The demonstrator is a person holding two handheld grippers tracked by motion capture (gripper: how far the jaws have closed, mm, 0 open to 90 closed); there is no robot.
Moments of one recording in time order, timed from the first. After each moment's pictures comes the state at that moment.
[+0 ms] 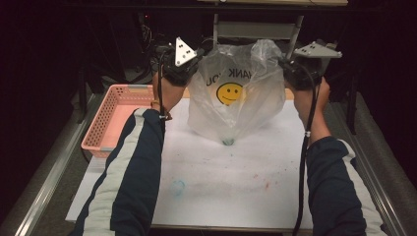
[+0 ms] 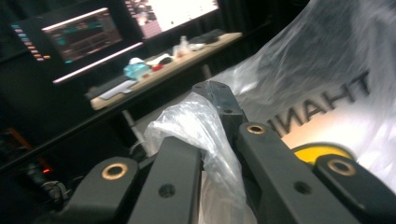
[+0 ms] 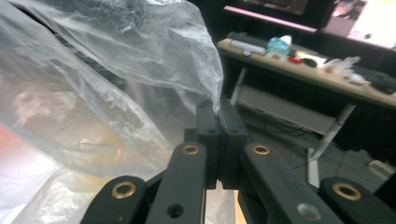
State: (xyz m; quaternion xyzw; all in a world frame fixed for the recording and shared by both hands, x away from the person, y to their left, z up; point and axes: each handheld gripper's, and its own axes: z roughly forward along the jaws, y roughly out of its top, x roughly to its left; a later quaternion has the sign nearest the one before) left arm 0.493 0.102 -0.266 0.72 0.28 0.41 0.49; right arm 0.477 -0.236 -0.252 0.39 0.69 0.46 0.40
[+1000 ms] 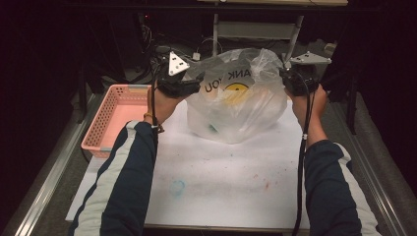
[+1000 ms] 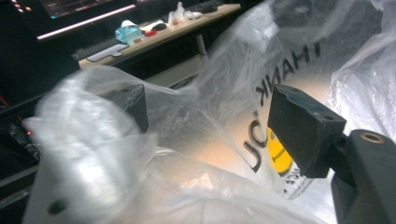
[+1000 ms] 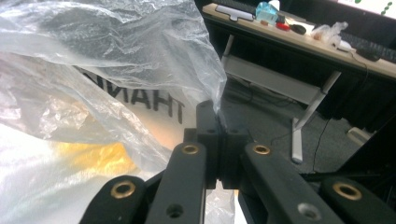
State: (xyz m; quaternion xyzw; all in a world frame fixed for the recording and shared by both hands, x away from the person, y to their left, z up) left arm 0.481 0.118 -0.296 0.73 0.32 0.36 0.48; right arm 0.493 -0.240 -0.287 0.42 0.71 0.40 0.40
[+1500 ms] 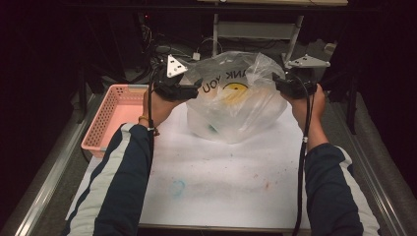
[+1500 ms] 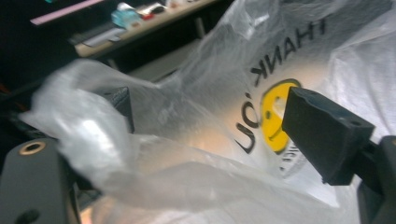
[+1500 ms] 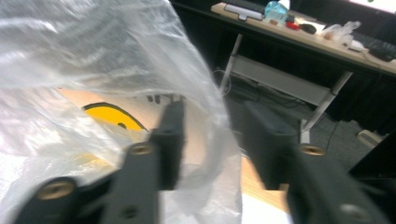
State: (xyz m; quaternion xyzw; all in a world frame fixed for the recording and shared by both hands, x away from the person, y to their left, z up) left arm 0.473 0.118 -0.294 0.75 0.33 0.36 0.44; right arm 0.487 -0.237 -0.291 0.41 0.72 0.41 0.39
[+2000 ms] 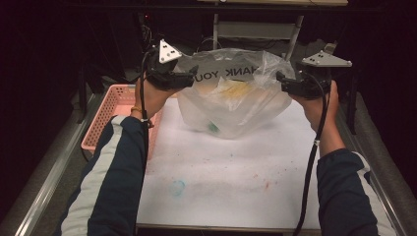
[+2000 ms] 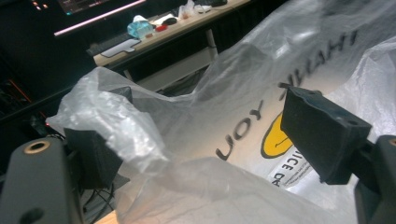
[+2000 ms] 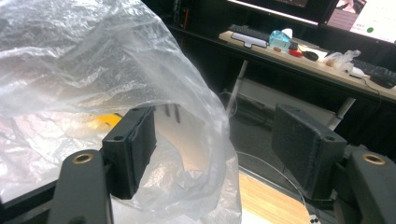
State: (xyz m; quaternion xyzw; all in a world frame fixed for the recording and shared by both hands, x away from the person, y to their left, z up) left arm 0.464 0.130 -0.255 0.75 0.33 0.36 0.45; right arm 0.458 -0.251 -0.265 0.38 0.71 0.45 0.39
